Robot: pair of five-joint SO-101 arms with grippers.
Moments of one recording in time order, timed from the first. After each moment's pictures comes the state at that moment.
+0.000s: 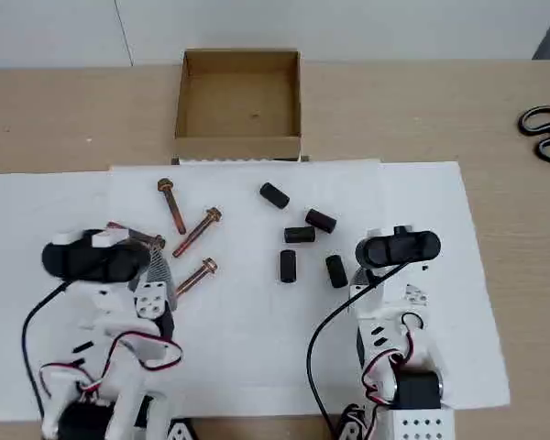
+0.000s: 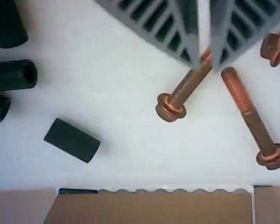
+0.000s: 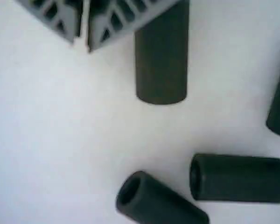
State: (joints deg) left arm 3.6 -102.8 68.4 70.7 11.6; right arm -4.7 -102.9 95.6 51.9 -1.0
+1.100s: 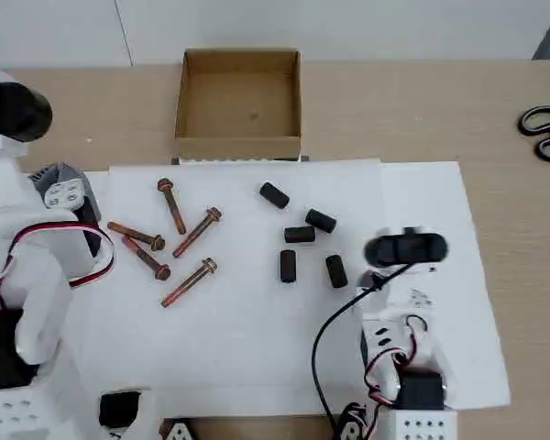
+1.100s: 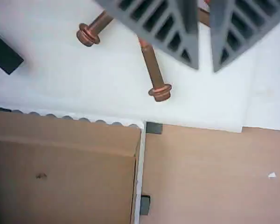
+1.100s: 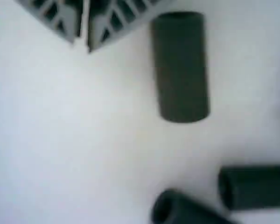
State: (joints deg) left arm -10.9 -43.6 -2.2 90.2 7.3; right arm -1.4 -102.9 91.1 59.2 -5.5
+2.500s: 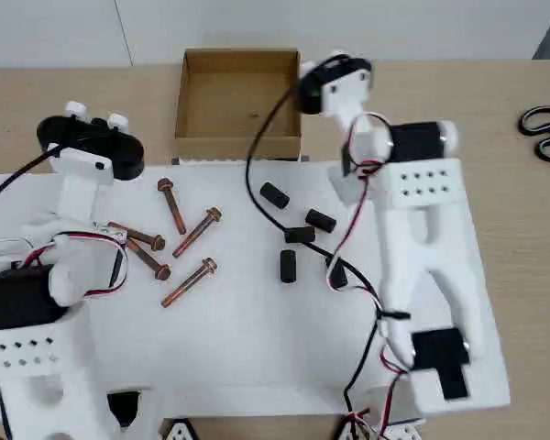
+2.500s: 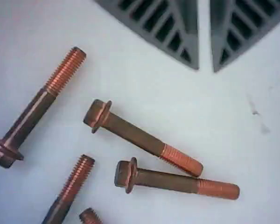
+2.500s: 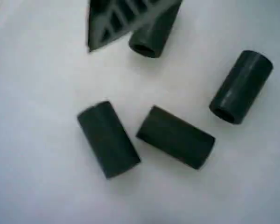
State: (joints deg) left arm -13.6 -42.9 19.1 93.7 -15.5; right arm -12.8 4.1 -18.0 89.8 21.4
